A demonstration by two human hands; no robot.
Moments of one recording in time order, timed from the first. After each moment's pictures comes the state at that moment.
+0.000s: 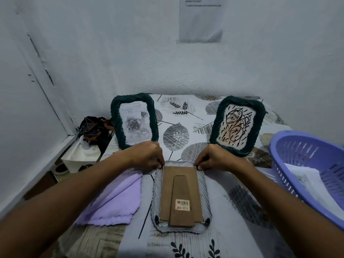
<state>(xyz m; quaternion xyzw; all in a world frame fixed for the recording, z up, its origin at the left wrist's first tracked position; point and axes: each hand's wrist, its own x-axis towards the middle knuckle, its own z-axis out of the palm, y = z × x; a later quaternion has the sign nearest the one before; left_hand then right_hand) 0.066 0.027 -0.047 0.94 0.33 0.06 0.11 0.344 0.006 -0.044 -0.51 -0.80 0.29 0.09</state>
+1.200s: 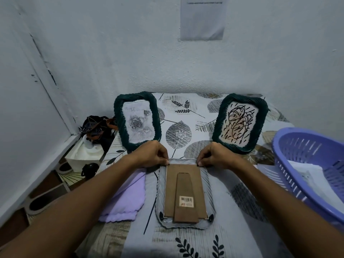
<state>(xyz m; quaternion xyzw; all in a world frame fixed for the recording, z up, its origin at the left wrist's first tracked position) 0.078 0.022 -0.060 0.82 0.50 0.11 0.24 0.341 0.007 -0.055 -0.54 -0.77 0.32 0.14</state>
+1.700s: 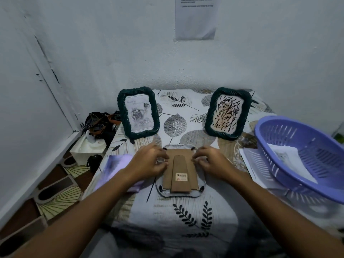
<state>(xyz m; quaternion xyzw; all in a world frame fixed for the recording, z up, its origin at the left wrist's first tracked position) 0.076 -0.074 -0.072 0.86 0.45 0.22 0.07 0.333 -0.090 -0.060 -0.54 -0.80 0.16 0.22</state>
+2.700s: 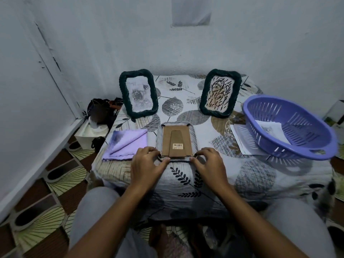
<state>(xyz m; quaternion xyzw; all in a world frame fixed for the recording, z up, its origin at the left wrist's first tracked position) 0.104 -0.200 -0.106 0.69 0.61 0.38 0.05 0.309 -0.209 -0.102 -0.66 -0.64 0.14 0.37</state>
